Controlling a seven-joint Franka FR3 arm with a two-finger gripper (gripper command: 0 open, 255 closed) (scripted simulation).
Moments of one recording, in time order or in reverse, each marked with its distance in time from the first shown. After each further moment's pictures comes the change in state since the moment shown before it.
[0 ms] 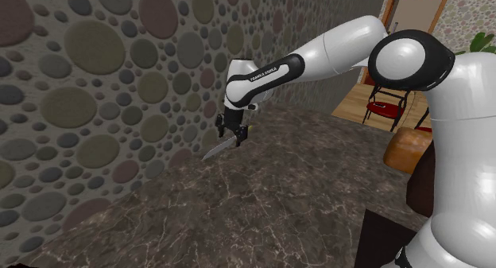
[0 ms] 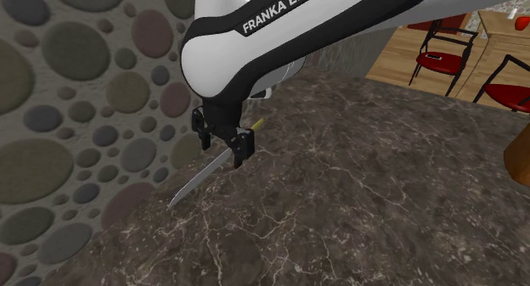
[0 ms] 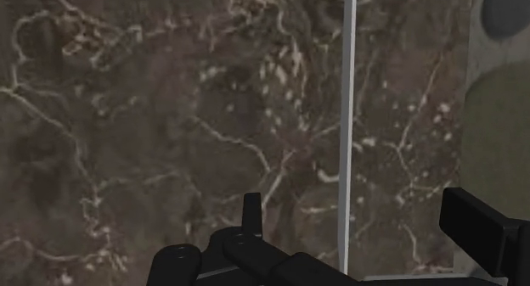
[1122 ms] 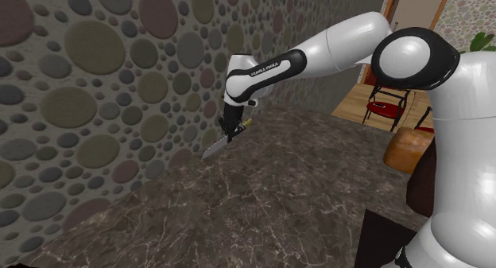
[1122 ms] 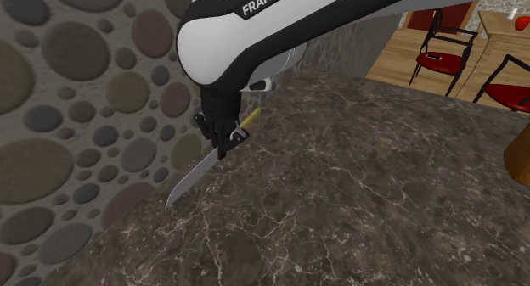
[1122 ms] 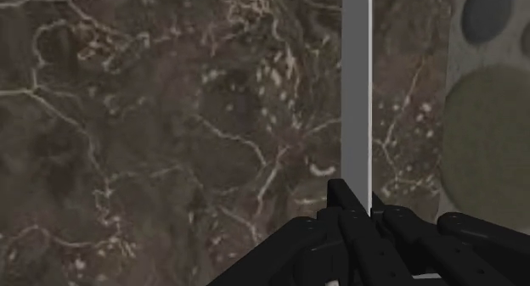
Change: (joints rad) arm -0.001 -0.019 0.004 0.014 0.005 -0.032 0.000
